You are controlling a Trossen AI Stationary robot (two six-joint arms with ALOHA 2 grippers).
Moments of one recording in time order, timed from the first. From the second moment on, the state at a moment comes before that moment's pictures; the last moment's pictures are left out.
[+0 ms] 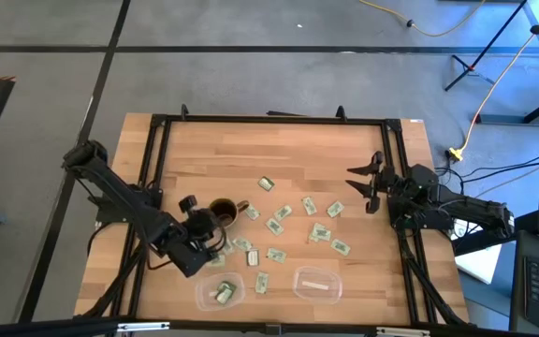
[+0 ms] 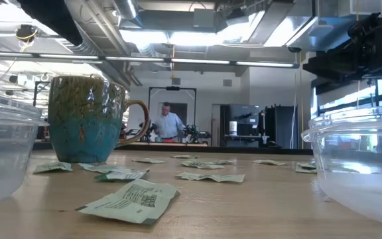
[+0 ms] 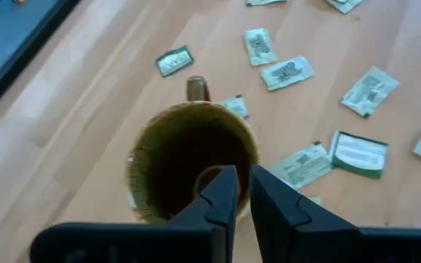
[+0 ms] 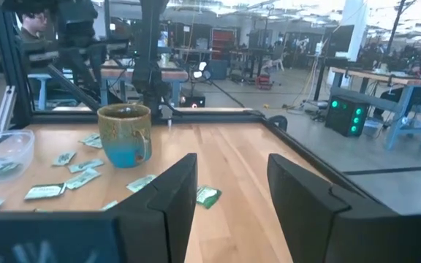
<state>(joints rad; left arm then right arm) -0.68 1.42 1.12 -1.03 -0.74 -1.03 -0.27 0.00 0.01 0.04 -0.07 -0.05</state>
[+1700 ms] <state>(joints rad) -0.69 1.17 1.12 -0.65 -0.88 -0.60 -0.27 0.18 0.01 0.15 -0.02 -0.24</state>
